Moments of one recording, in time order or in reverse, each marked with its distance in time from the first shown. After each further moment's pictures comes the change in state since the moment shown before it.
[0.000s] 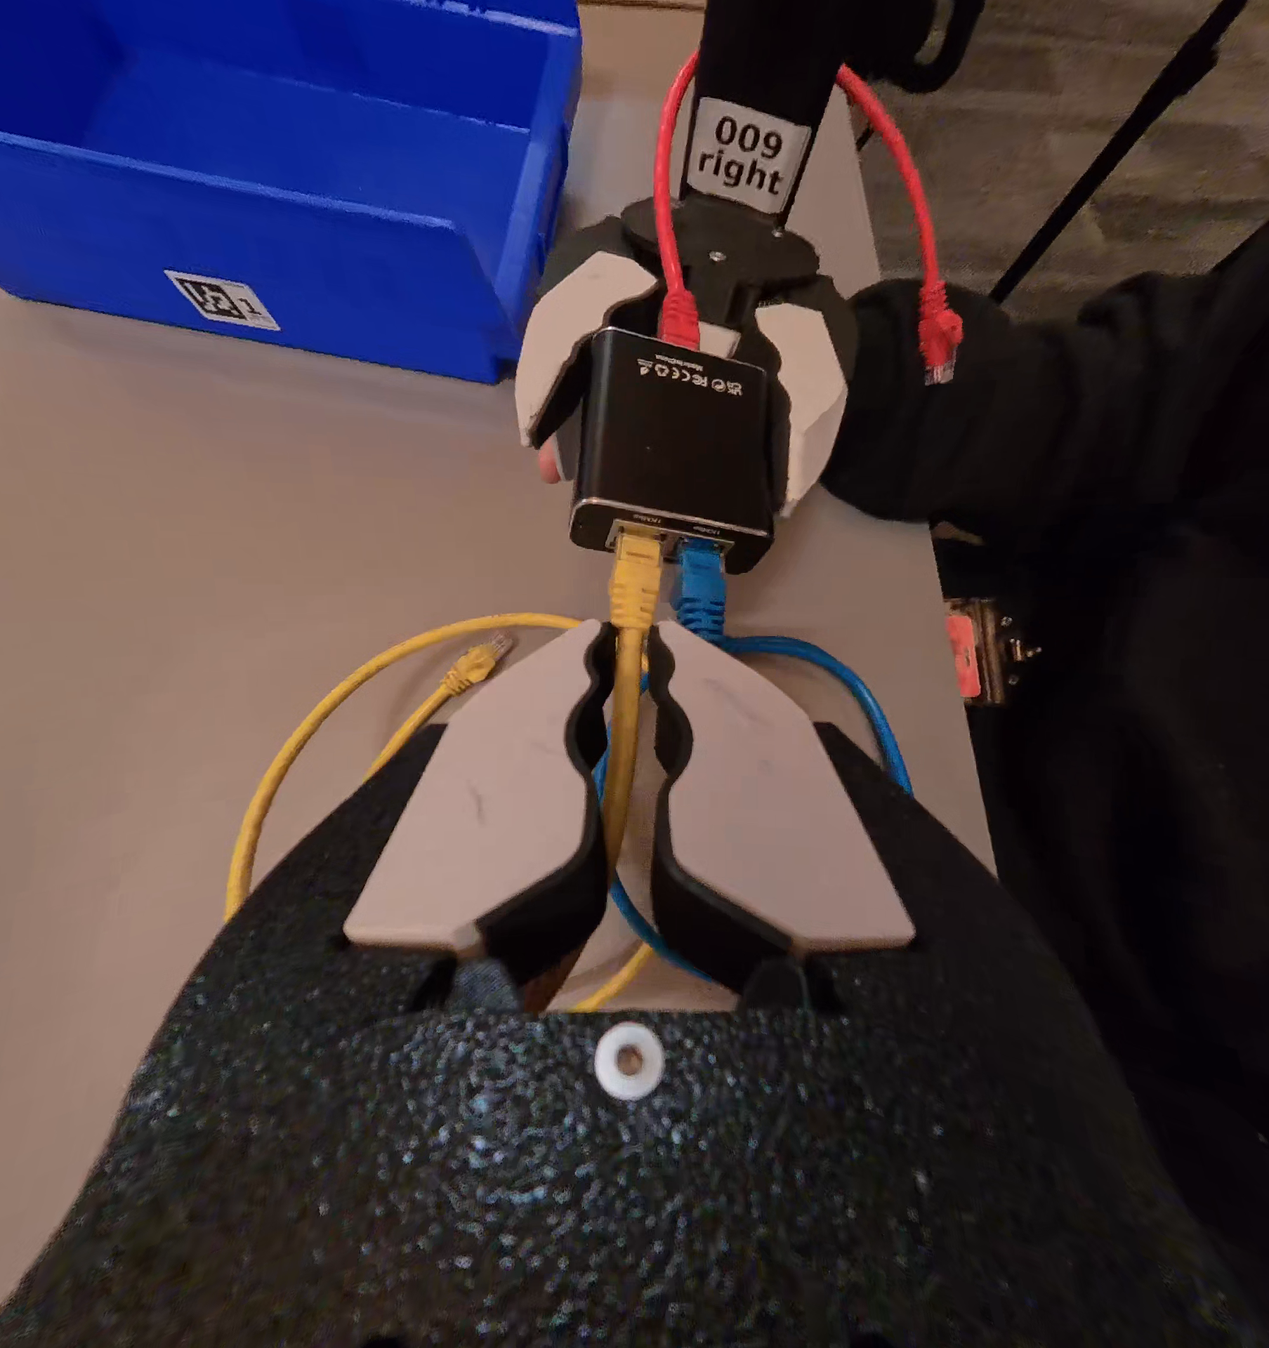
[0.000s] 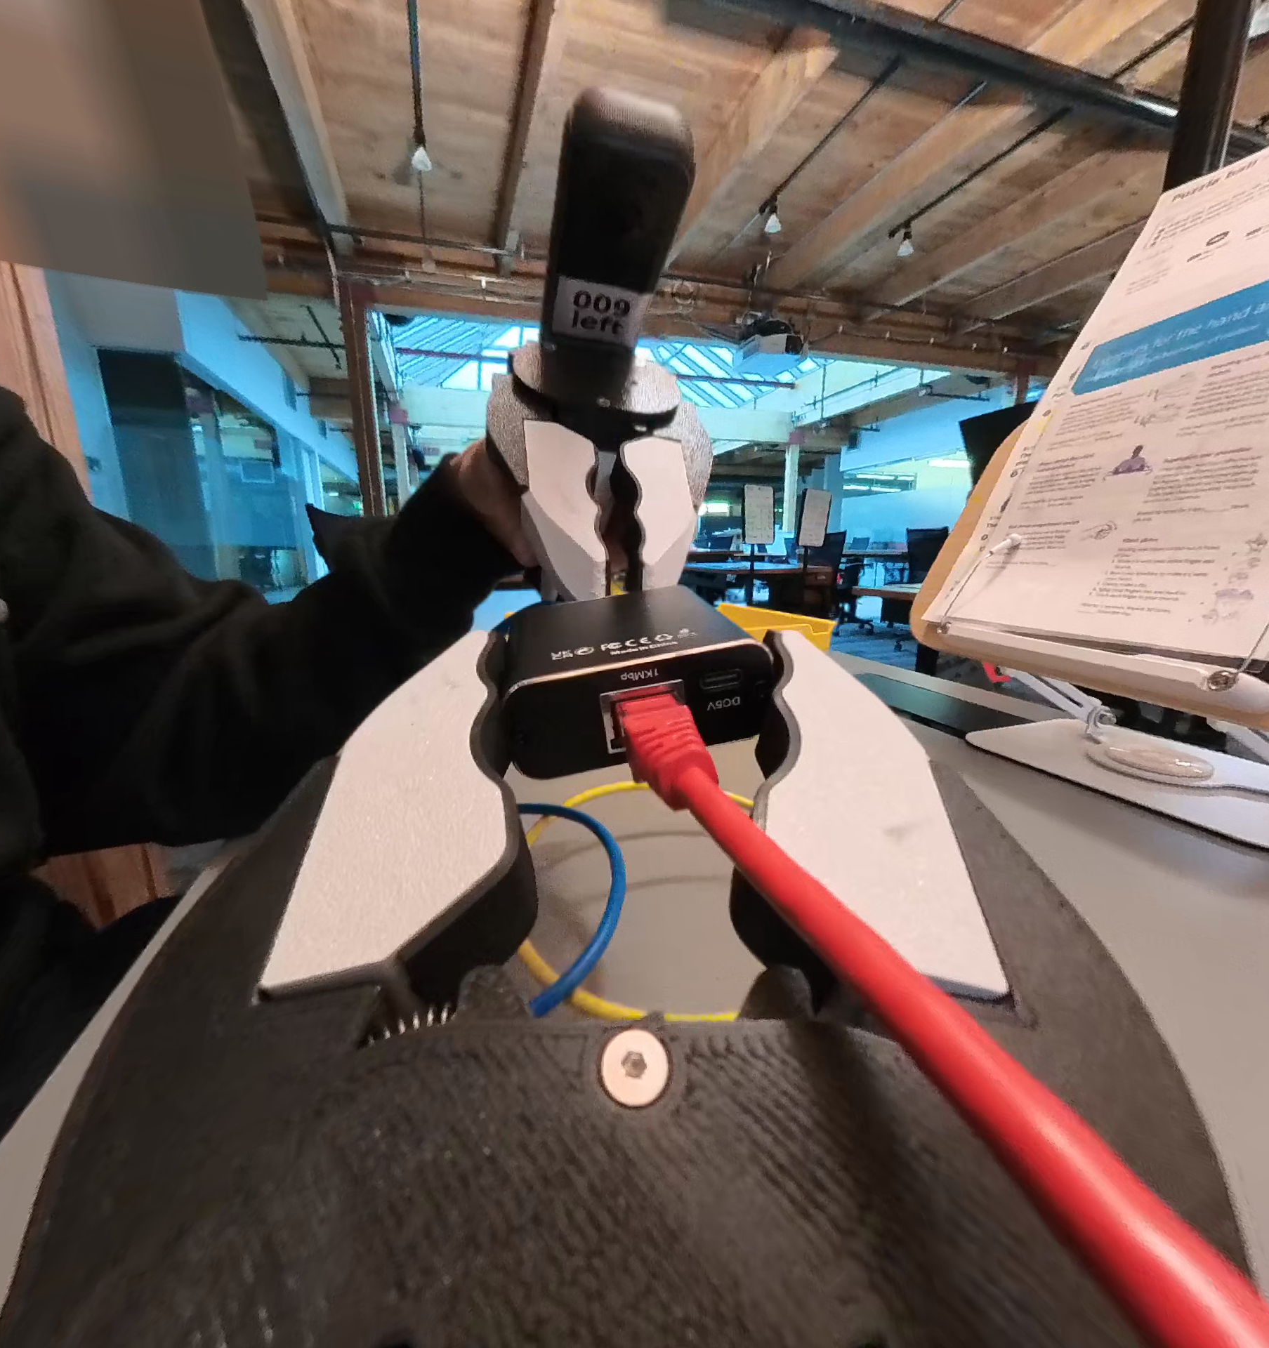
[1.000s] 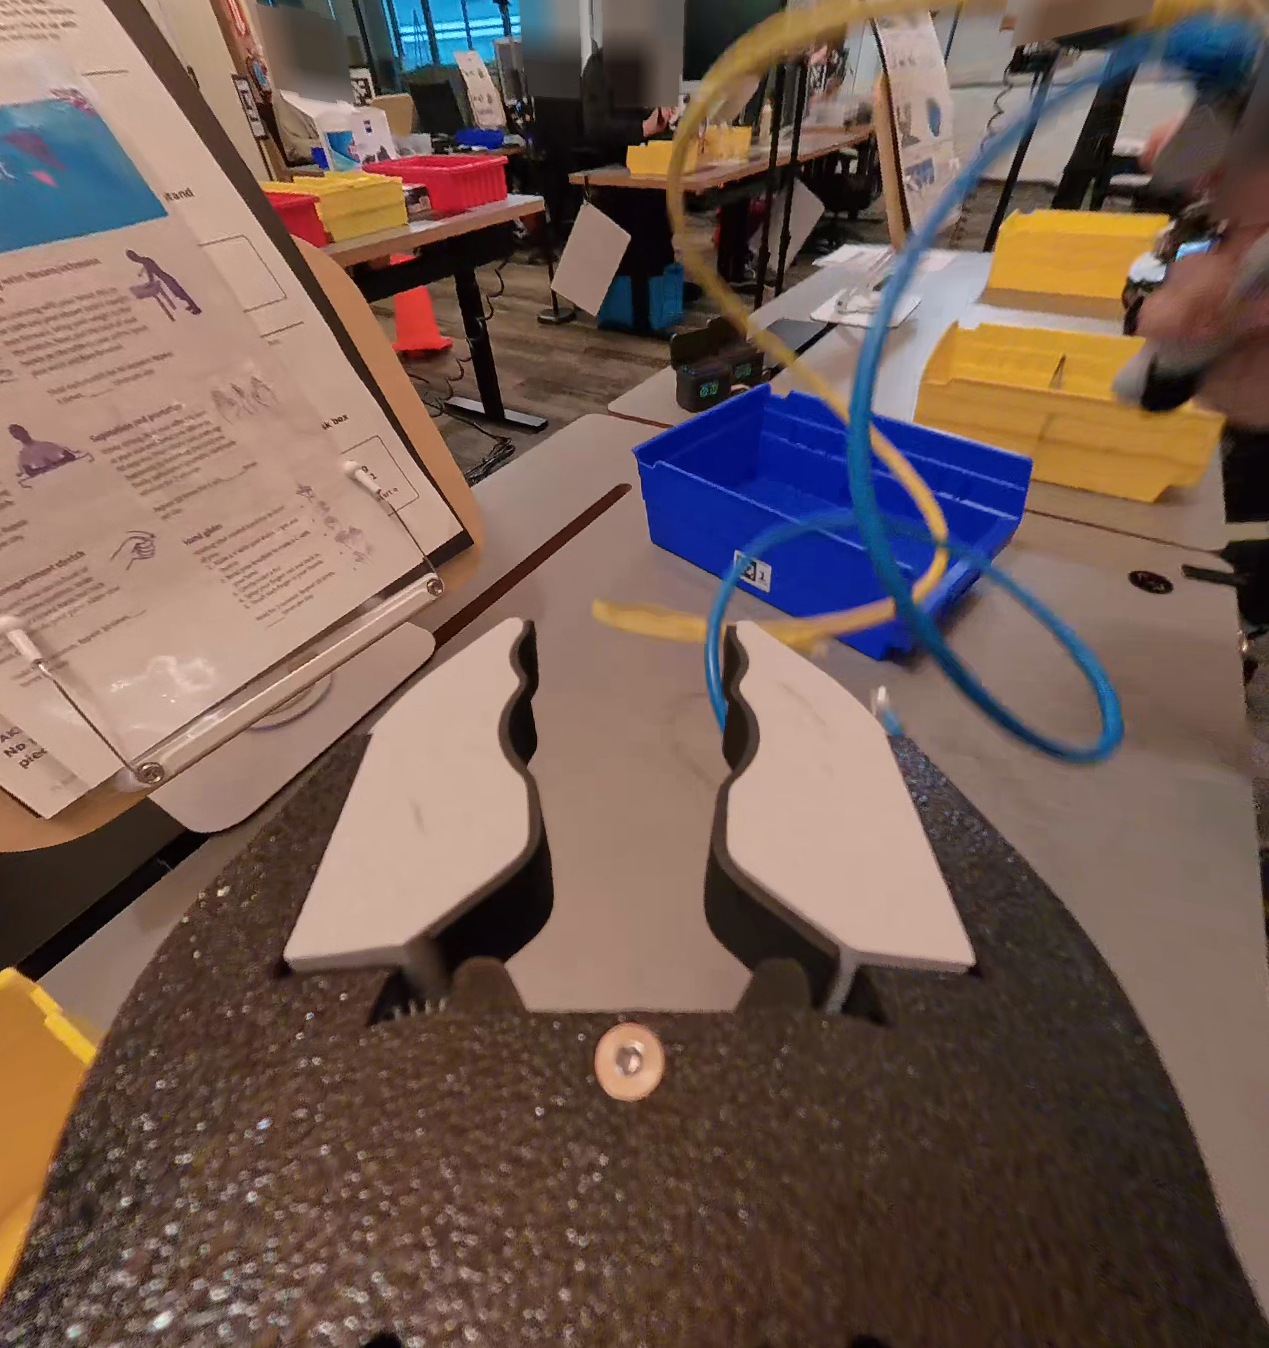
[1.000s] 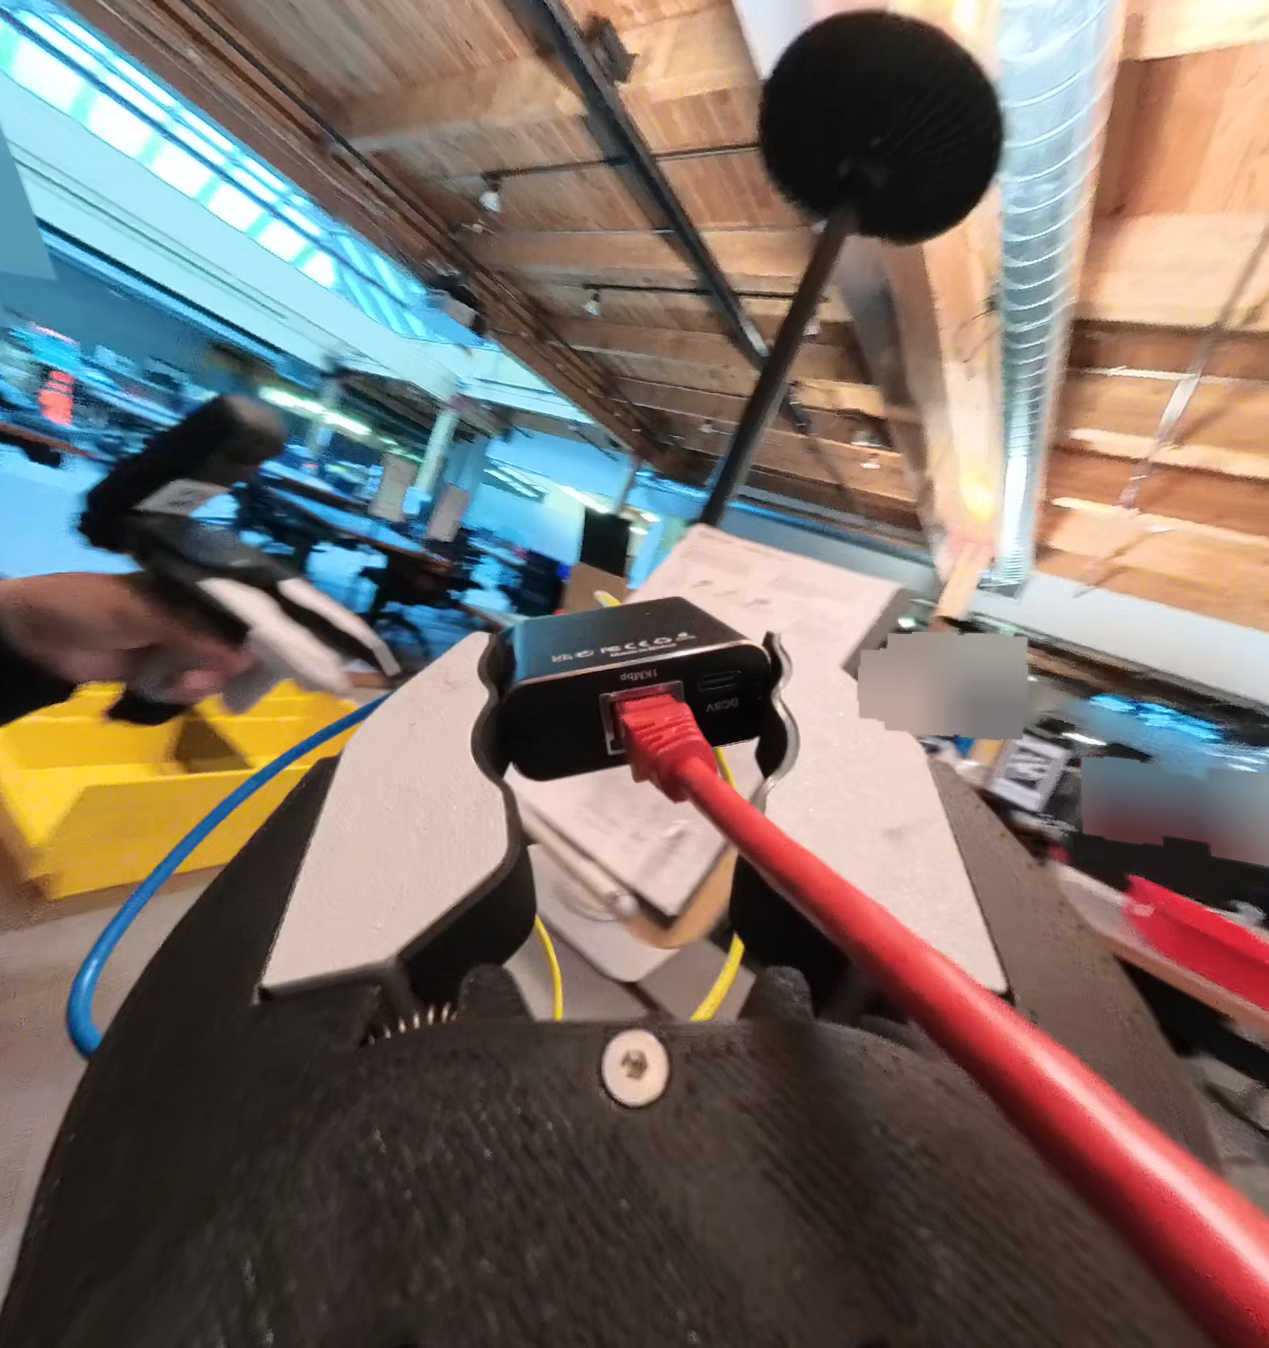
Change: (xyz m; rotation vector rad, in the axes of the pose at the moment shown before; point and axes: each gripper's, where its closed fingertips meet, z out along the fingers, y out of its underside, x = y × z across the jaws) left arm -0.079 -0.007 -0.151 0.515 -0.641 -0.197; right arm 0.044 -0.216 0.009 -0.060 0.434 -0.599
